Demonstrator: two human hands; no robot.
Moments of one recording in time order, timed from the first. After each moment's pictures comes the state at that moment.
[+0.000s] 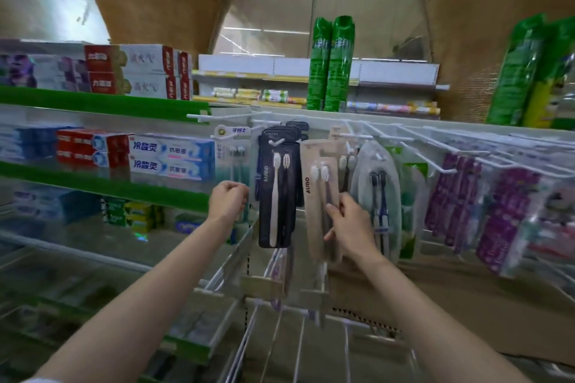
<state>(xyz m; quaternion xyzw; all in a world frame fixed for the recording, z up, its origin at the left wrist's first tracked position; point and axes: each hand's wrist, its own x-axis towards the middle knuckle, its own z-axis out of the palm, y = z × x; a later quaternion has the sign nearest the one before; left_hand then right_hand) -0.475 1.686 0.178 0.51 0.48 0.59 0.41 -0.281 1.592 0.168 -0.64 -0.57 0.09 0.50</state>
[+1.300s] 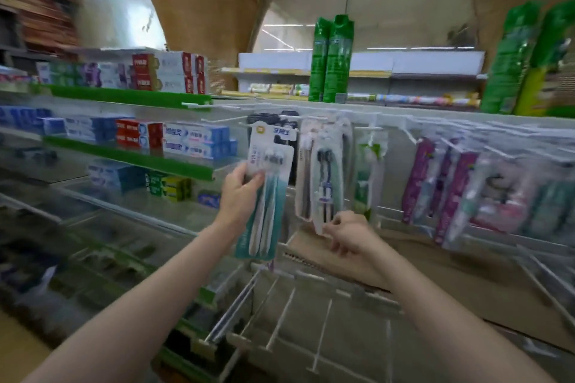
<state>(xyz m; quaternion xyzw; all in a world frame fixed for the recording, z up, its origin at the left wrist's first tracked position) -0.400 1.495 0.190 0.57 0.39 0.65 0.30 -0.206 1.493 0.163 -0.71 -0.63 0.22 0.25</state>
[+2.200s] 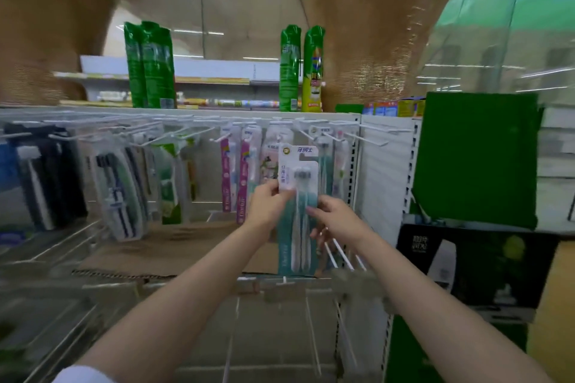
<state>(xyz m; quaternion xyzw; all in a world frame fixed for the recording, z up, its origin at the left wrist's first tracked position) -0.032 1.368 0.196 0.67 0.31 0.48 0.47 0.097 1.308 0.178 -0.65 -0.54 0.24 0.48</state>
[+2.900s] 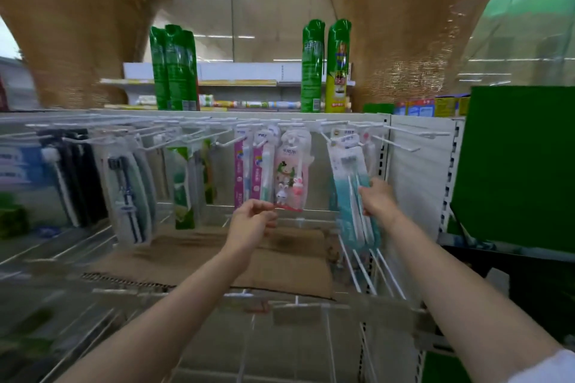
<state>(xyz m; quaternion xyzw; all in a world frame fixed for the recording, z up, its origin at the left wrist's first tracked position) -0.050 1.399 0.170 0.60 0.37 0.52 0.48 0.192 1.393 0.198 -0.75 -0.39 0.10 0.52</state>
